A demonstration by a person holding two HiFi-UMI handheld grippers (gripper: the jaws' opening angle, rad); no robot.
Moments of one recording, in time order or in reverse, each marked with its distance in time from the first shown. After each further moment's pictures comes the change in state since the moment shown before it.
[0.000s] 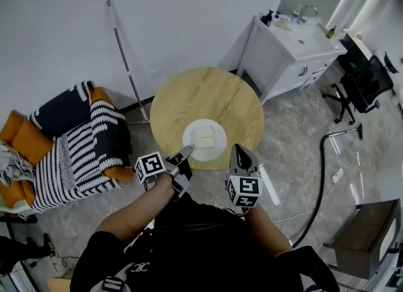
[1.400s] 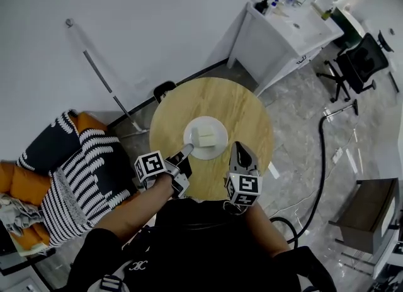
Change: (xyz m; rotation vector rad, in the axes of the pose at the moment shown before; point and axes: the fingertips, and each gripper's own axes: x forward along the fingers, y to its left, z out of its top) left arm 0.102 0.006 0.159 0.017 0.223 0.030; right arm 0.172 -0.004 0.027 0.089 0.116 -0.196
